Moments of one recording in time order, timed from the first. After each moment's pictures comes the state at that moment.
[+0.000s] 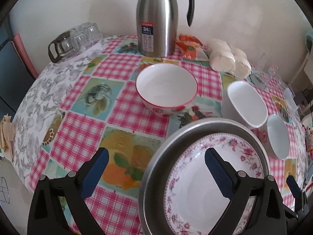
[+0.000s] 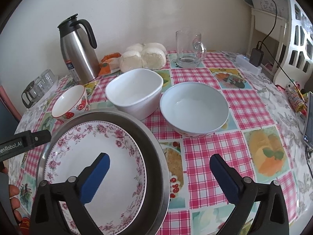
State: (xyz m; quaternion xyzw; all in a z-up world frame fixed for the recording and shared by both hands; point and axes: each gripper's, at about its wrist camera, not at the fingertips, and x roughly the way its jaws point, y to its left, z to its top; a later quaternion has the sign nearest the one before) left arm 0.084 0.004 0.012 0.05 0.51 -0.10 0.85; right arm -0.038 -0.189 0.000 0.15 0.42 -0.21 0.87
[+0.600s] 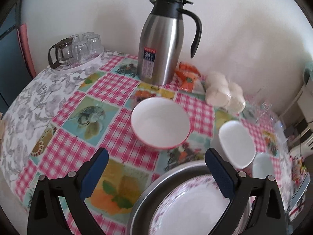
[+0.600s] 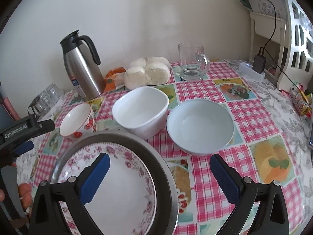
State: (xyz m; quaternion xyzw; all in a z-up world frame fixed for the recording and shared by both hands) left arm 0.115 0.006 0.033 -0.04 0.46 -0.12 0.88; right arm -0.023 -0.199 0.014 0.18 0.38 -0.19 0.88
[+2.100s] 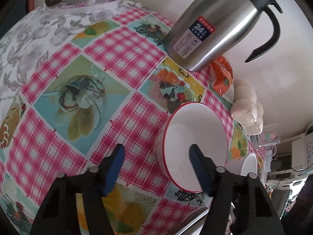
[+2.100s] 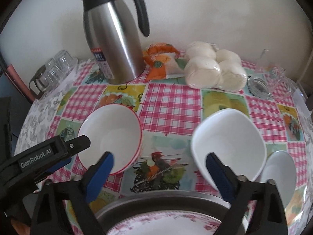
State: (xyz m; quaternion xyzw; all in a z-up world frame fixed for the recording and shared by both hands) left arm 0.220 0.059 -0.047 -0.19 0.59 -0.11 0.77; right arm 0.158 -0.126 -0.012 0.11 0.51 -0.11 0.85
